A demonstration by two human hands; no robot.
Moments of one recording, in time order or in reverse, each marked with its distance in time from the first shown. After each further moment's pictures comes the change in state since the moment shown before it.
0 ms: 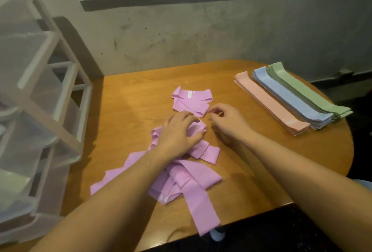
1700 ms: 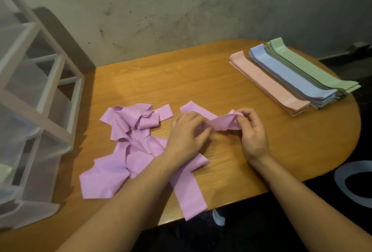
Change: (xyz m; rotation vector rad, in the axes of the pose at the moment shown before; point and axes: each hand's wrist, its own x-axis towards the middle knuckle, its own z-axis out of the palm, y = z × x) left_hand -0.027 0.062 0.029 -0.101 0.055 0.009; right_hand -0.088 0.060 -0.004 0.834 0.309 -0.020
